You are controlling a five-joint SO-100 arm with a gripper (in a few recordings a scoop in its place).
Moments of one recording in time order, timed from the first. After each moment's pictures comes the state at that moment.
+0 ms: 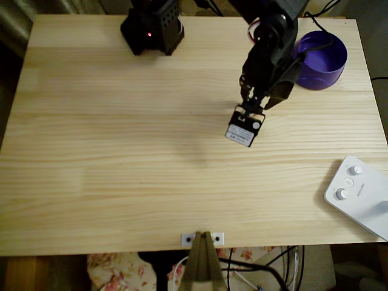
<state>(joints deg) -50.6 86.8 104.7 56.4 87.5</state>
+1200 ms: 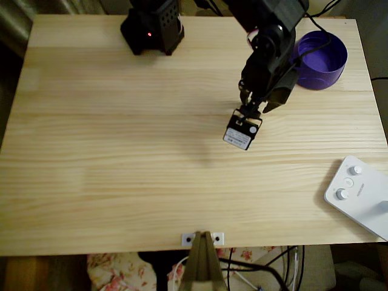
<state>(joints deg) -48.7 83.2 104.5 54.3 87.8</state>
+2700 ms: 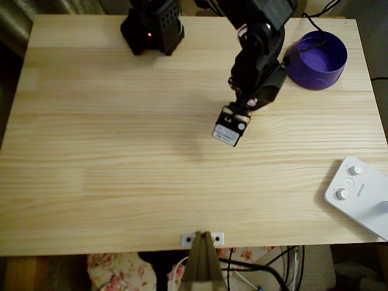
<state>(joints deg) -48.8 88.9 111.4 55.9 87.5</state>
